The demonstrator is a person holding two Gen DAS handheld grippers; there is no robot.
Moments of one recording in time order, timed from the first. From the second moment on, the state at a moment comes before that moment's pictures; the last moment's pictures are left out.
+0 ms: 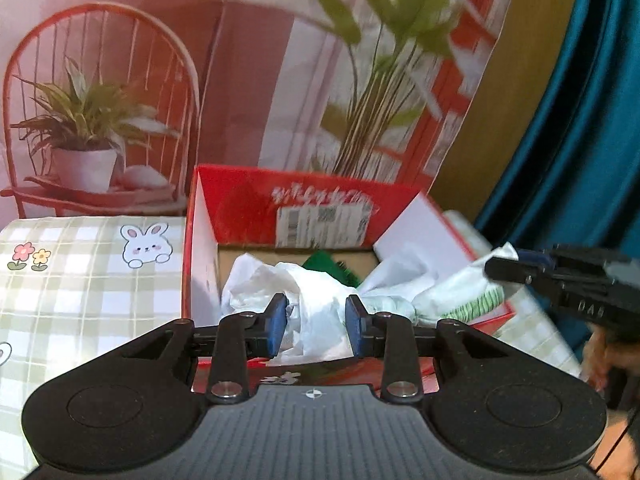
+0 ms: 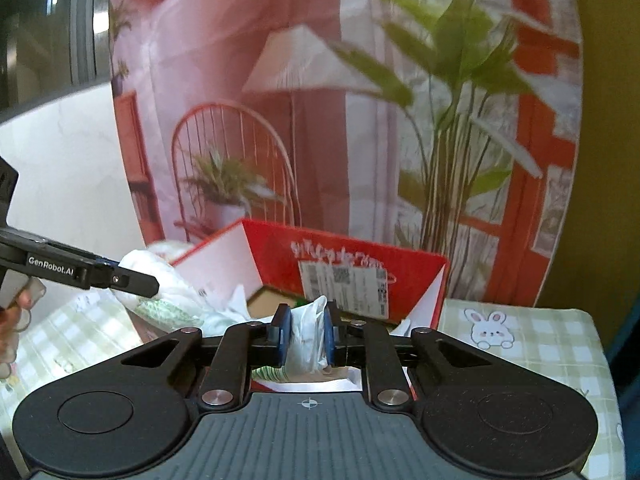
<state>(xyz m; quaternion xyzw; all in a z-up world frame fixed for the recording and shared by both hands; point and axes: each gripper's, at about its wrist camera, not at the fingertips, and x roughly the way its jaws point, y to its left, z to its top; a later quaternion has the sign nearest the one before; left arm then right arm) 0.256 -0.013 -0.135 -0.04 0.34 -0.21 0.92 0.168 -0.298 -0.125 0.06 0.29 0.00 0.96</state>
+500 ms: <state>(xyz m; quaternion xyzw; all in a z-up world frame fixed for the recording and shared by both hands) 0.311 -0.028 -0.172 -0.01 0.42 -0.19 0.89 0.244 -0.297 -0.178 0.04 0.41 0.02 0.91</state>
